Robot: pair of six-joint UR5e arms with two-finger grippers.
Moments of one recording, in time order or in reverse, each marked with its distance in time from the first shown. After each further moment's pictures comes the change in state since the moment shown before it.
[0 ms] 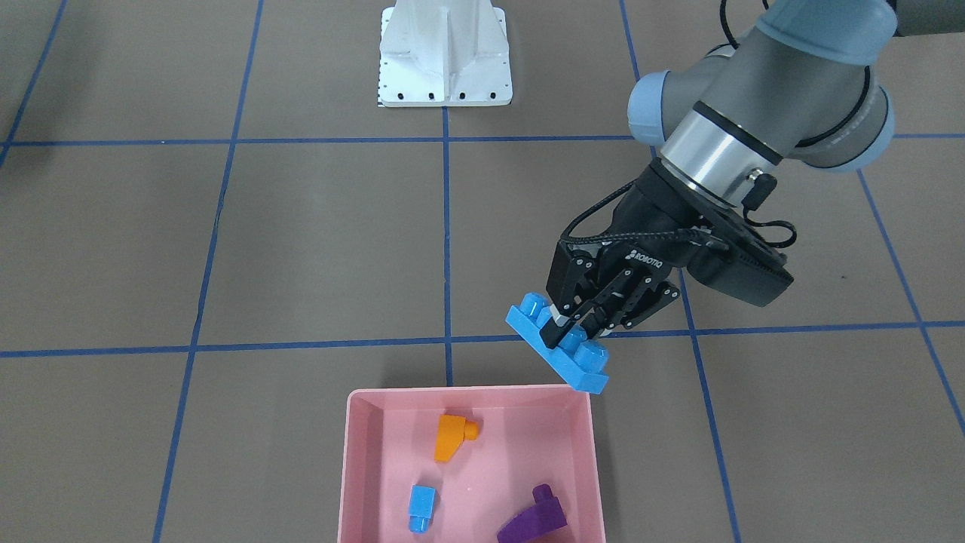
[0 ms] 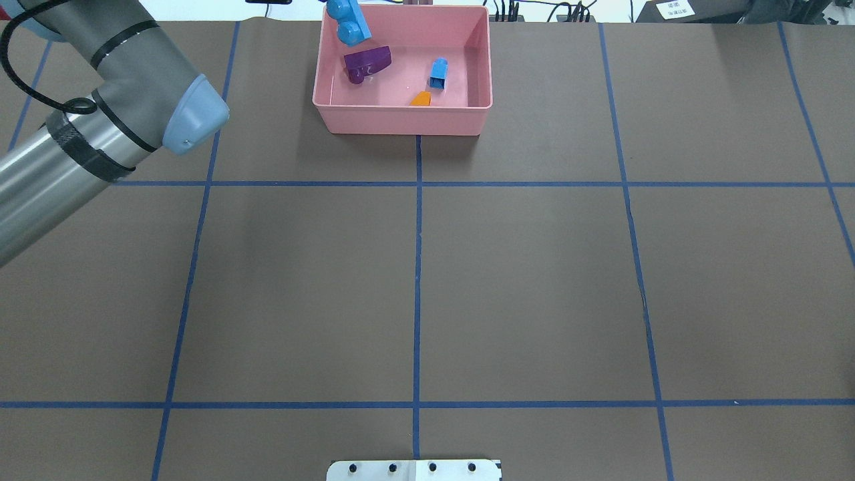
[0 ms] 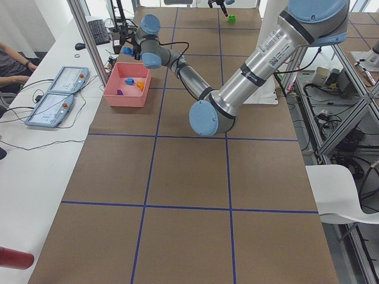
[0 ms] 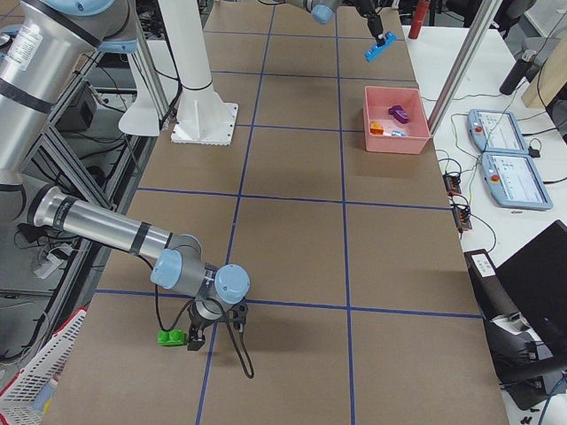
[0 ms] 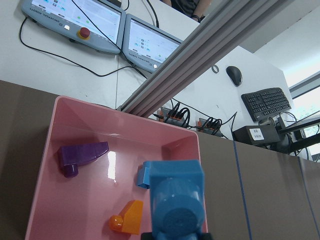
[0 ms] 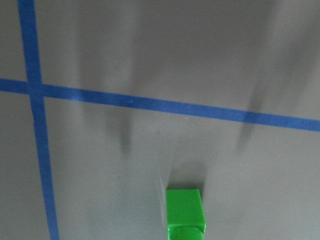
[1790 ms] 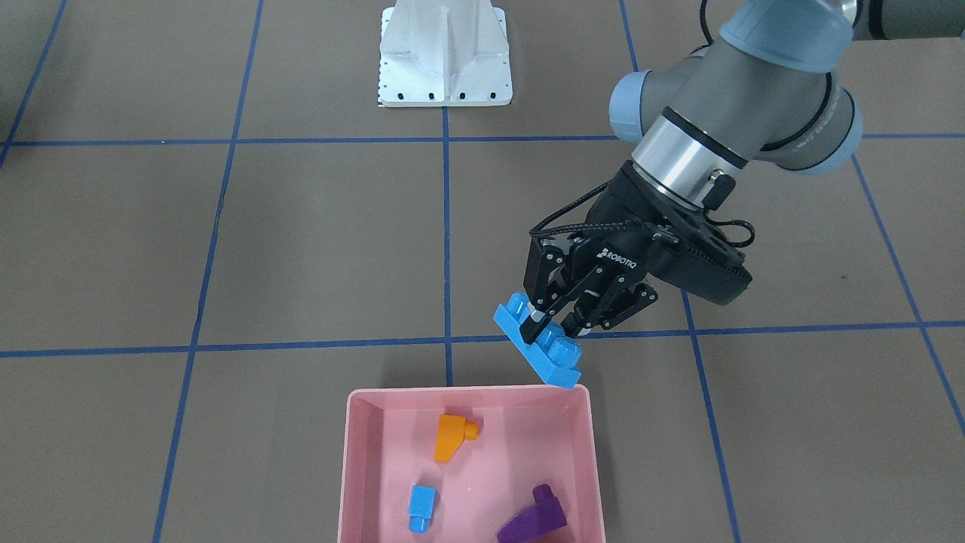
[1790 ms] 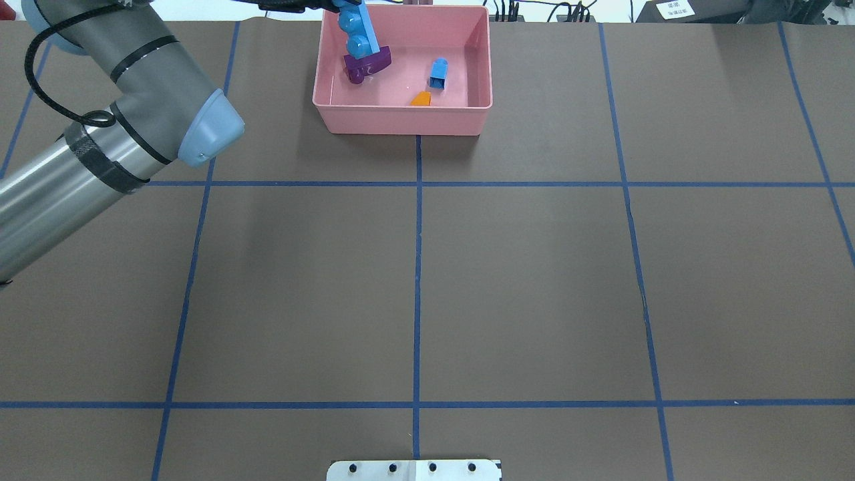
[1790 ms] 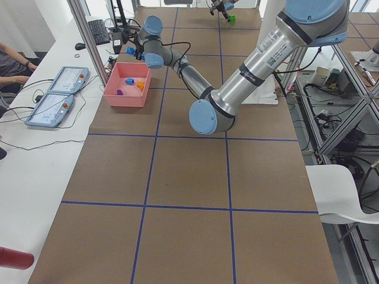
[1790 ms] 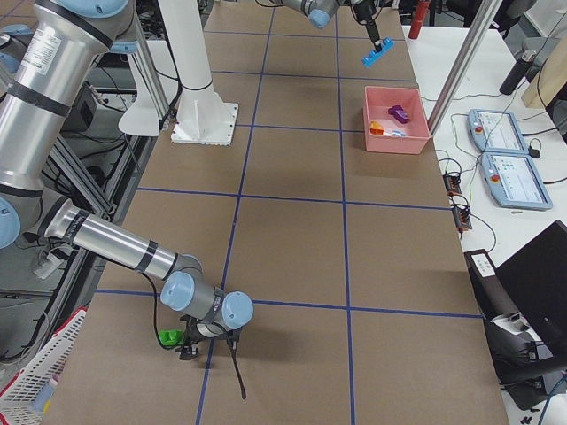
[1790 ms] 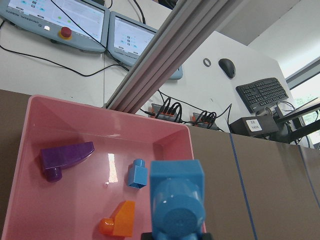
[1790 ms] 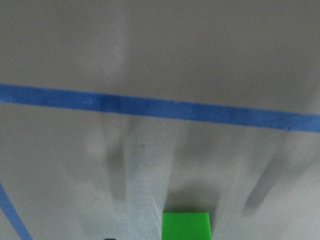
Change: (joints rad) left arm 0.025 -0.006 0.005 0.007 0.020 0.111; right arm -0.108 0.081 -0.200 0.001 0.100 0.004
